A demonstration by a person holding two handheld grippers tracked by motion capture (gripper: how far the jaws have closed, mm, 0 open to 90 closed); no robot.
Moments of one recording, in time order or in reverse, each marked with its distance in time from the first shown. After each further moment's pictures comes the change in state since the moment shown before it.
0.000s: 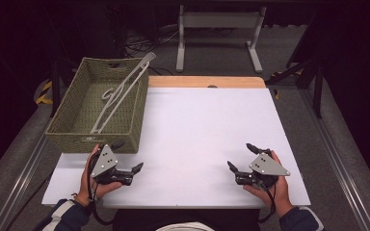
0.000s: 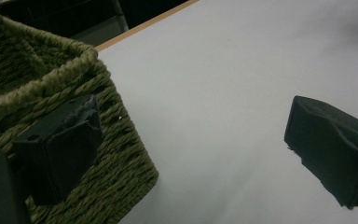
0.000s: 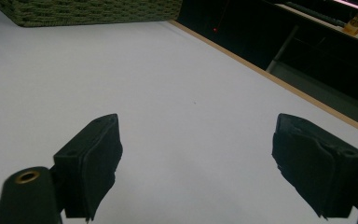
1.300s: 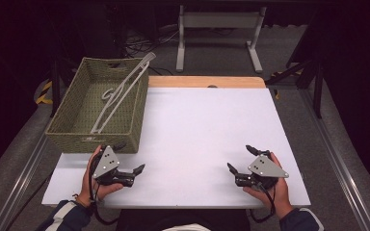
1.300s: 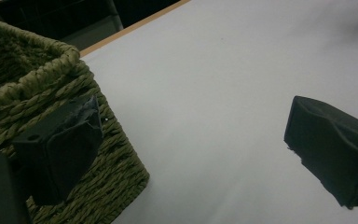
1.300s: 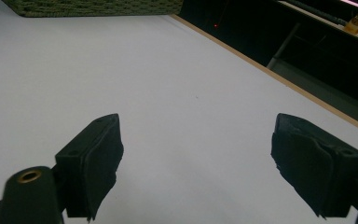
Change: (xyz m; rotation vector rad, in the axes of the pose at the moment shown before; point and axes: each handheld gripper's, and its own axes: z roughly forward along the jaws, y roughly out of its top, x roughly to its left) left arm -0.006 0.000 0.004 -0.003 -0.025 0.005; right arm 0.004 -0.001 -0.002 0.019 -0.002 -0.022
